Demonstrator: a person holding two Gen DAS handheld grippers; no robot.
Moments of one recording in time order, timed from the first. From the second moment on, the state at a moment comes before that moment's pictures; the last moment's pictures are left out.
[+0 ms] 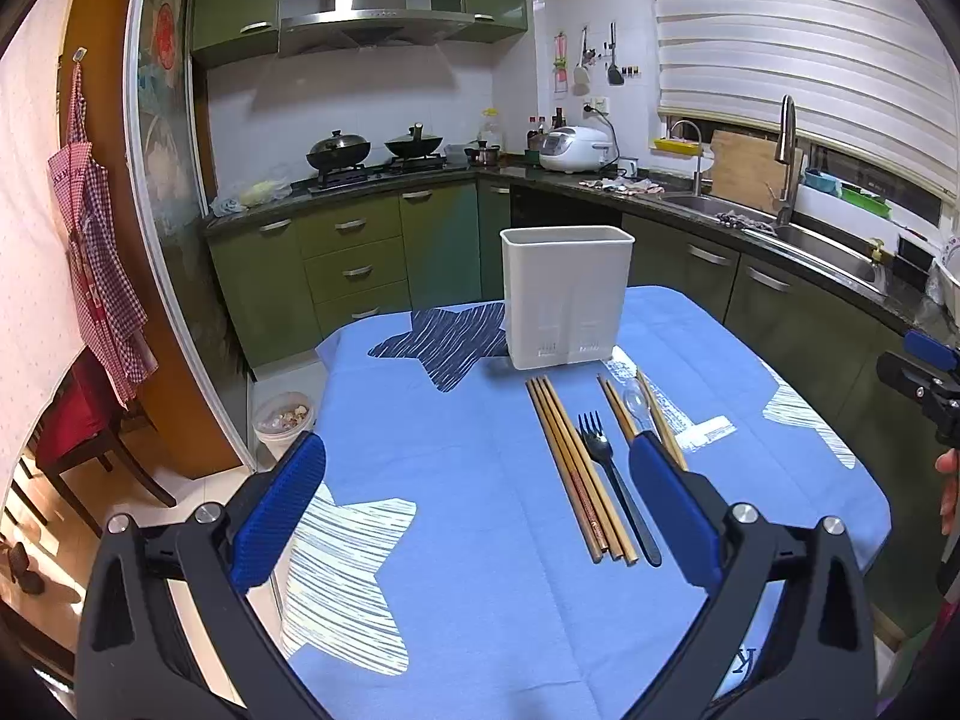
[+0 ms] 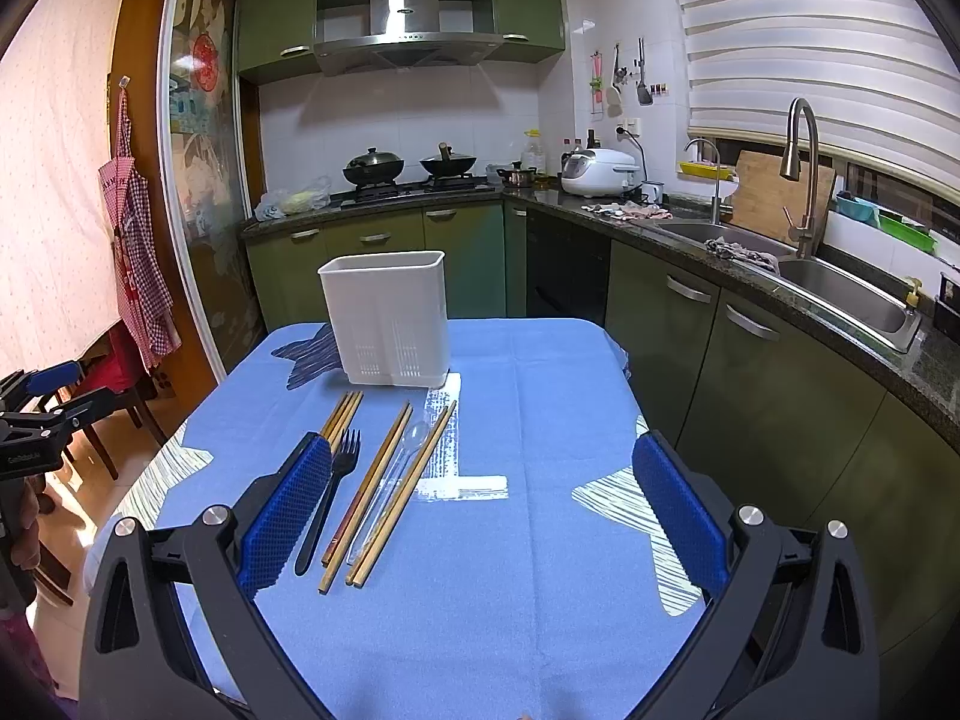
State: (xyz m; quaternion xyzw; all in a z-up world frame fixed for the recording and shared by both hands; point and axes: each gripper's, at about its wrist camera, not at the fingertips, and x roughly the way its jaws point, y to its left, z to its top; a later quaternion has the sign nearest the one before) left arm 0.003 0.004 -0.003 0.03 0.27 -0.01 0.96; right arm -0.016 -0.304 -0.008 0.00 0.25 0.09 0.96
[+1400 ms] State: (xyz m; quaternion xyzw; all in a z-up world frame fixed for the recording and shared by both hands) left arm 0.001 0.011 -0.006 0.02 0.27 0.01 0.96; right arm -0.011 -0.300 -0.012 0.00 0.25 0.09 0.96
